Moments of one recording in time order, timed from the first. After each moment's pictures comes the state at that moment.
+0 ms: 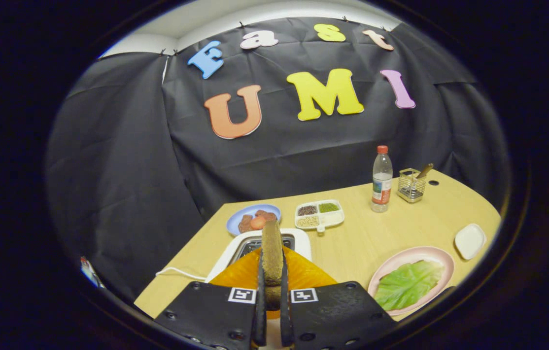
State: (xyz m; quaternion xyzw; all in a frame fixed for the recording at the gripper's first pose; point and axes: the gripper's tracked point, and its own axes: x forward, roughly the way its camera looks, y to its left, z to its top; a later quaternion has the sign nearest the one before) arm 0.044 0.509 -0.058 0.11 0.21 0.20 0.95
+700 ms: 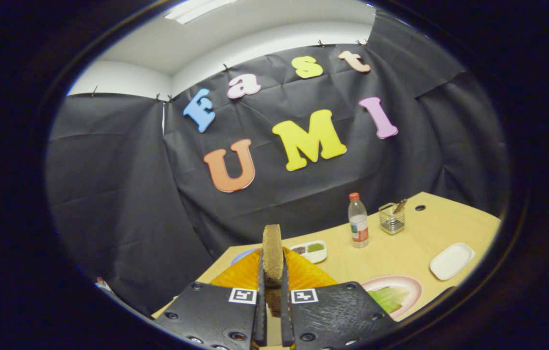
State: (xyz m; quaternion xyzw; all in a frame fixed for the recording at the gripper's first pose) arm 0.038 0.383 0.003 0.16 0.13 0.17 0.96
